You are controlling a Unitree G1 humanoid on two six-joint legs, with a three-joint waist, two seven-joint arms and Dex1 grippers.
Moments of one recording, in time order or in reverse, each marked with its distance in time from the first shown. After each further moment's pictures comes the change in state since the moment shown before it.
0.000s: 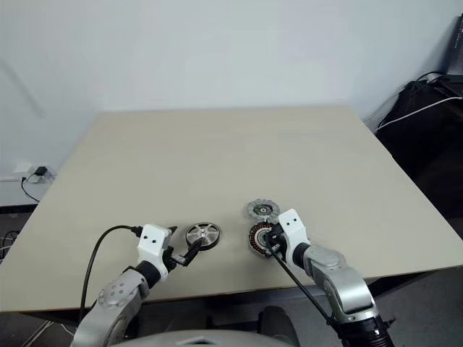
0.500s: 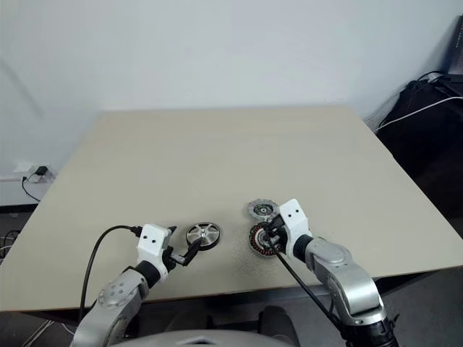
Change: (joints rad) left arm -0.002 0.000 0.001 0.000 0.000 0.004 0.001; right arm -0.002 -0.002 -0.028 -0.144 0.030 0.055 0.001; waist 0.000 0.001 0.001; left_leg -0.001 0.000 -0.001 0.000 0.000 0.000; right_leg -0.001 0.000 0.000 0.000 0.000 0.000
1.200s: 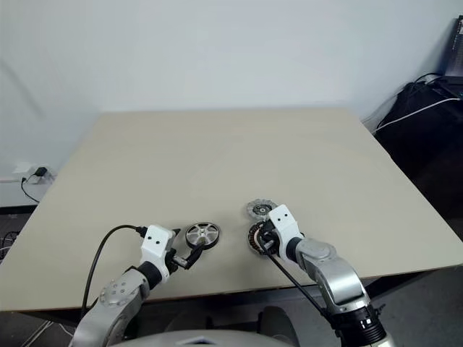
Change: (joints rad) left arm -0.010 0.028 -0.024 0.000 0.000 0.031 -0.023; right arm -0.082 0.015 0.079 0.128 -0.061 0.031 -0.018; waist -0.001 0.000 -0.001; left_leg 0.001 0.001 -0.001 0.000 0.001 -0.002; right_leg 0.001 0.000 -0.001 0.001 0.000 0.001
